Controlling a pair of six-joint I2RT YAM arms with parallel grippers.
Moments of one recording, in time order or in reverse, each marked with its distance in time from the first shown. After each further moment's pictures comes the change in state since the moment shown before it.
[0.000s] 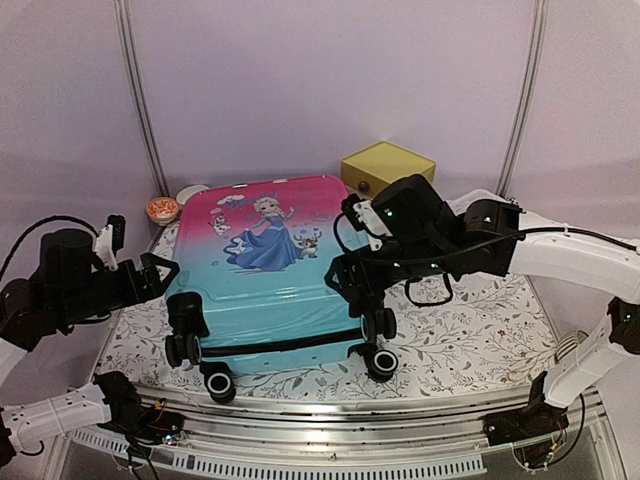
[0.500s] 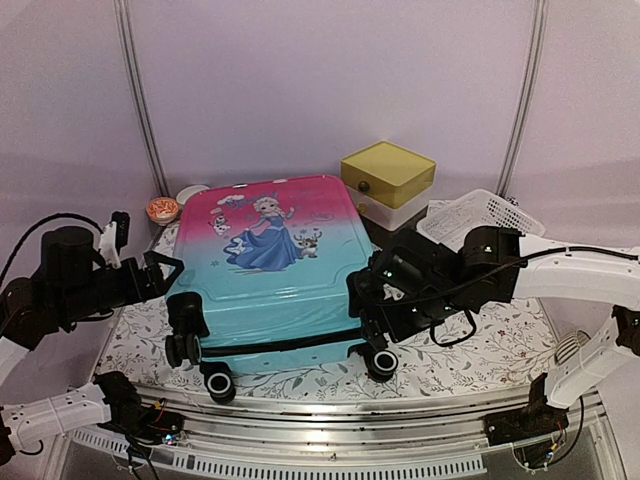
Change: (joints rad) left arm 0.000 0.023 -0.004 0.045 0.046 0.032; right arm 0.116 -0.048 -0.117 -0.315 0.101 0.256
